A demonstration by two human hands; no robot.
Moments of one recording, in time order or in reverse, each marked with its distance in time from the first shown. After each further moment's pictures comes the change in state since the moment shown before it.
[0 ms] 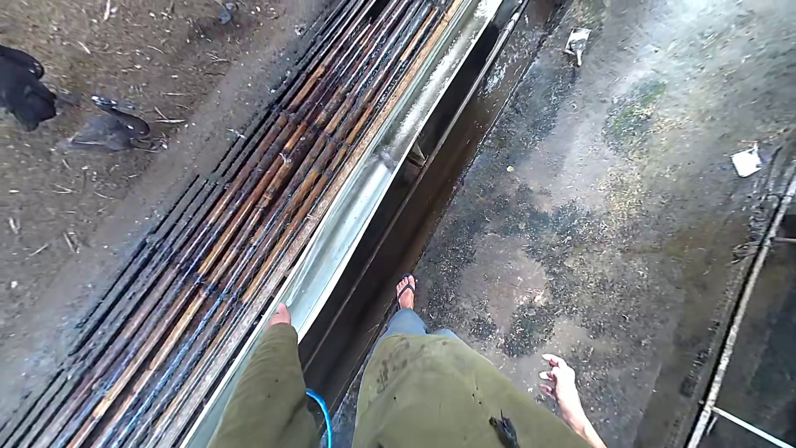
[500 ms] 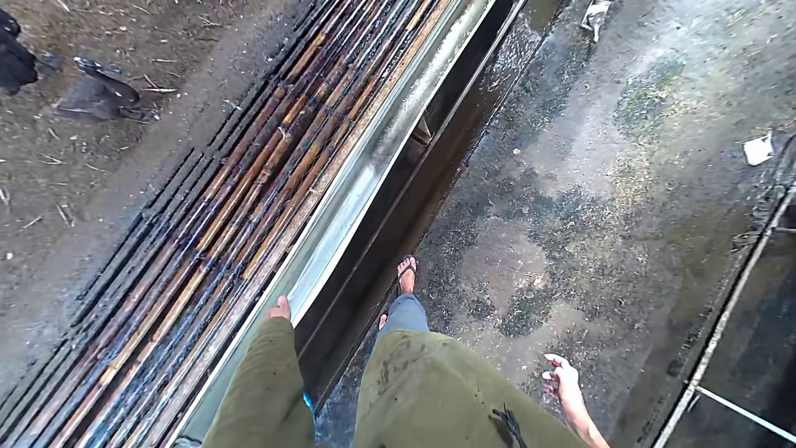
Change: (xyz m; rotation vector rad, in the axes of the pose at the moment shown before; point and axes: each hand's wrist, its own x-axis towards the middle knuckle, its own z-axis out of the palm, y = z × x) left_hand -0.029 -0.038 -0.011 0.151 -0.082 0.038; right_hand -0.027 0.040 -0.011 -0.057 -0.003 0.029
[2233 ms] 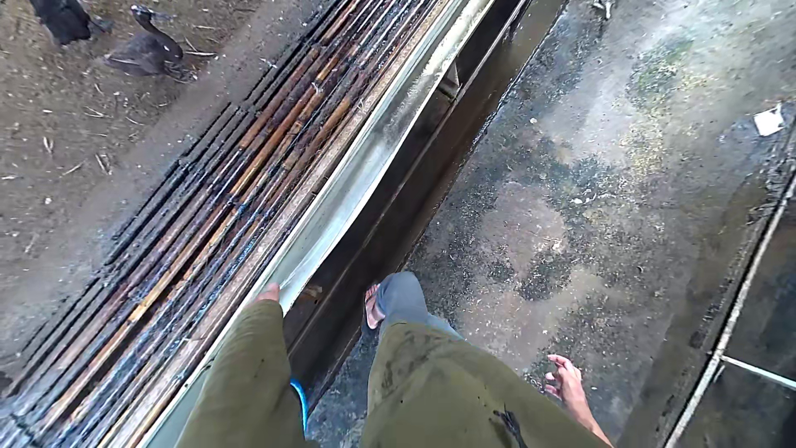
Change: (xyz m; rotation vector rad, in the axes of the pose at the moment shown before) left_hand 0.056 -0.271 0.012 -0.007 0.035 0.007; right_hand -0.122 0.254 0.048 -0.003 0.003 -0.064
